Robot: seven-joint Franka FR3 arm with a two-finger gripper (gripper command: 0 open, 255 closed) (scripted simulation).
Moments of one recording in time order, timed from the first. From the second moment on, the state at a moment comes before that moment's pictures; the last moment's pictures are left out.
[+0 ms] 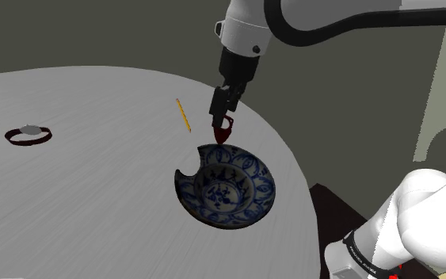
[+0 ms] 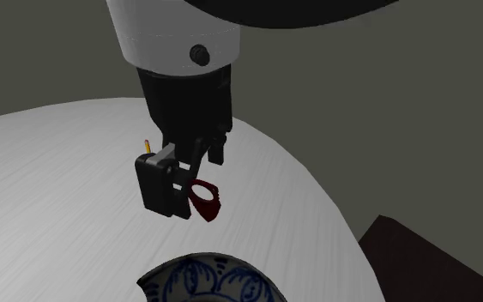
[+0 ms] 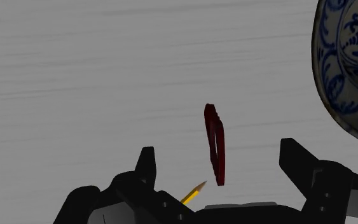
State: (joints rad) arm 0.22 -0.23 0.32 -2.03 0.08 1.86 0.01
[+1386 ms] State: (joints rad) arm 0.22 -0.22 0.32 -2.06 0.08 1.90 0.01
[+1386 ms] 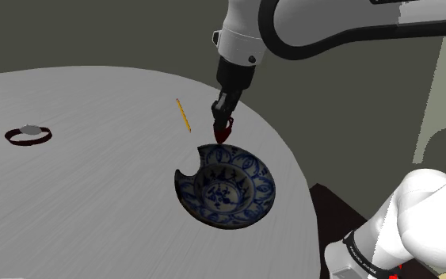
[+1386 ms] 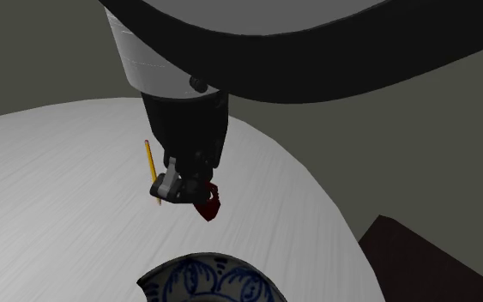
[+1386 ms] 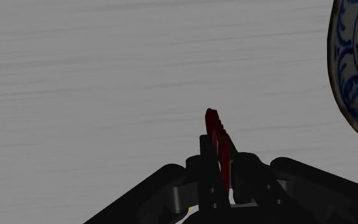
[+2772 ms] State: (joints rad) arm 0.21 -0.20 0.32 -1.76 0.06 1.63 0.02
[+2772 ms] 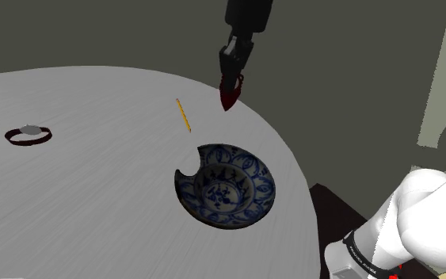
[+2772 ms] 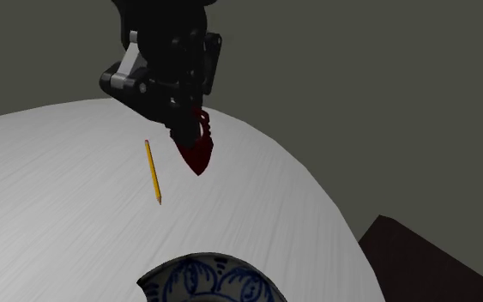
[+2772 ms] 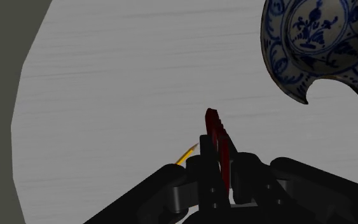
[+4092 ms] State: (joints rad) arm 0.31 -0.27 0.47 -1.64 0.11 1.45 0.28
